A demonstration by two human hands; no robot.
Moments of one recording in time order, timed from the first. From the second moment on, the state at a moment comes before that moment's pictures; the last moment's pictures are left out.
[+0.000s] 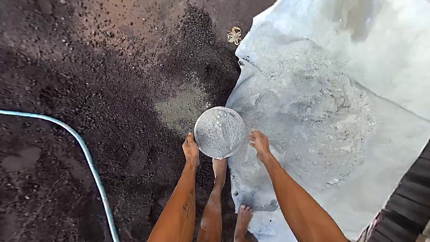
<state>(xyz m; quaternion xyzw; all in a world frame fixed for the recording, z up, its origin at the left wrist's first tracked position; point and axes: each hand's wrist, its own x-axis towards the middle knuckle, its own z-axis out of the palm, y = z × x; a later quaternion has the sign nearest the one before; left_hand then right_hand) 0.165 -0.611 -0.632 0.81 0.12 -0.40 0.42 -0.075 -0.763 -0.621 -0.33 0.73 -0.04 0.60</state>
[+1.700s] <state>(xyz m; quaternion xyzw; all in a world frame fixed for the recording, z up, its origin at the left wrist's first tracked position) -0.636 0.690 0.092 0.29 0.67 0.33 0.60 -0.314 0.621 0.052 -0.58 -0.14 0.65 0.47</state>
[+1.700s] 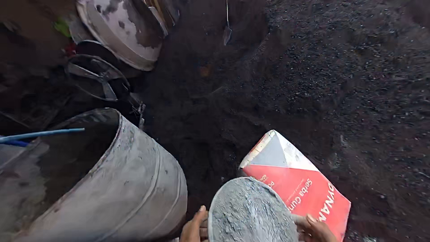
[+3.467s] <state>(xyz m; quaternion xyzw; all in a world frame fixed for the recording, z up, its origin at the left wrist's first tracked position) -0.911 1.992 0.444 0.06 0.77 0.40 0.49 -0.630 2.056 0.451 -0.65 -0.23 0.66 0.30</state>
